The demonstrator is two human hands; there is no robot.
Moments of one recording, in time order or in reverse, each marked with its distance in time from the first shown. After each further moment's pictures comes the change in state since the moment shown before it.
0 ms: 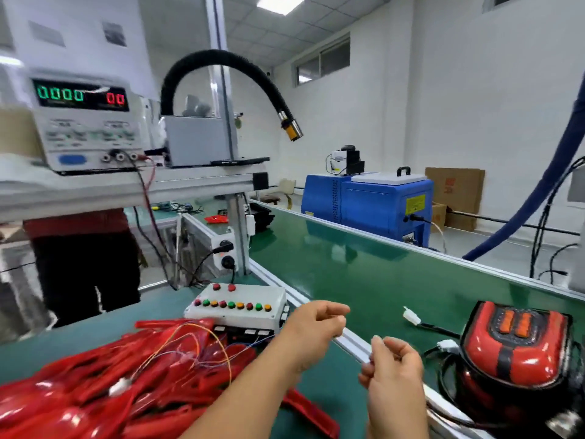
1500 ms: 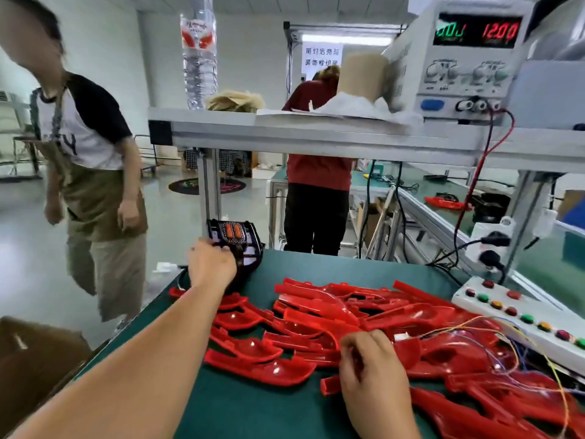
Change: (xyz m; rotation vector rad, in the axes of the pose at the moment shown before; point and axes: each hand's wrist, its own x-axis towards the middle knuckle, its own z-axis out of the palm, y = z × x) left_hand -0.235 -0.136 -0.449 0.416 1.556 -0.453; right_hand -0.226 0.157 0.199 -0.547 -1.072 -0.738
